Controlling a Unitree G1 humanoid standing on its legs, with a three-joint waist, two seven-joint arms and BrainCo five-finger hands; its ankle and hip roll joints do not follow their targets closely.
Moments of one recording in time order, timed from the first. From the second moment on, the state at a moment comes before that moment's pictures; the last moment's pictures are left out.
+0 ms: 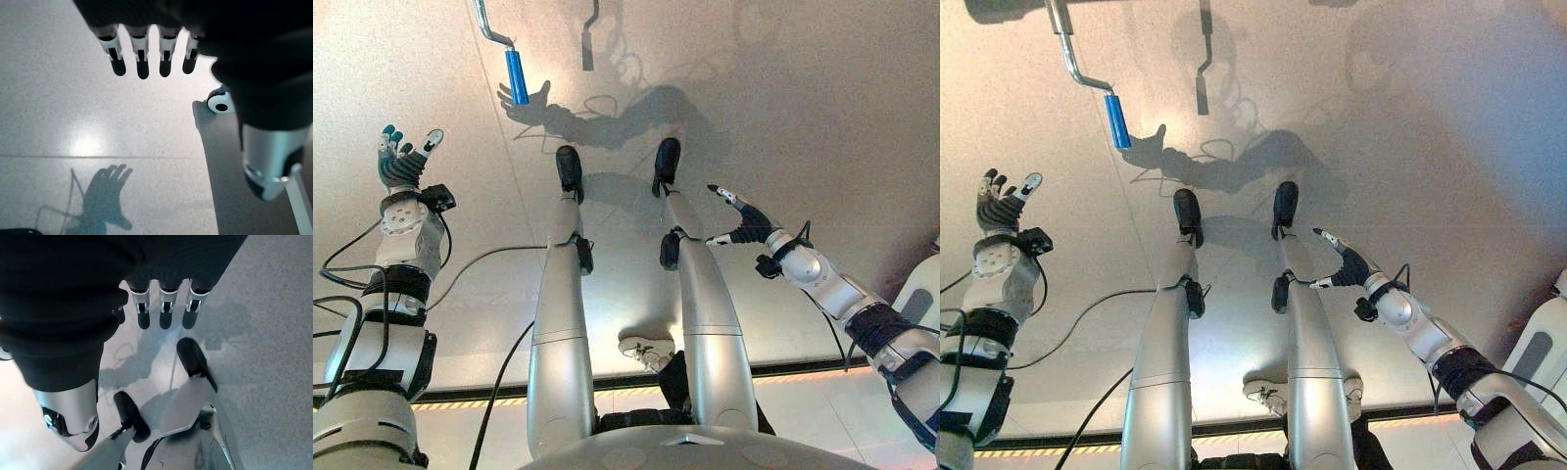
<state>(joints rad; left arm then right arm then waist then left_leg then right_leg) -0.67 0.76 -0.18 0.92 -0.78 -0.25 0.28 -0.45 -0.78 0.62 0.44 0.04 -0.28 -0.09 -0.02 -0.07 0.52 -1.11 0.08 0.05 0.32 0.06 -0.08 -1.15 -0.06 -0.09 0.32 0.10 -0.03</state>
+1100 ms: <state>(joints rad) -0.11 0.32 -0.10 1.22 -0.42 -0.16 0.01 -0.16 -0.44 0.31 1.14 0.25 -0.20 0.02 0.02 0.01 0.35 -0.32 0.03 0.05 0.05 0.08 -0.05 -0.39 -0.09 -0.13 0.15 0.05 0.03</state>
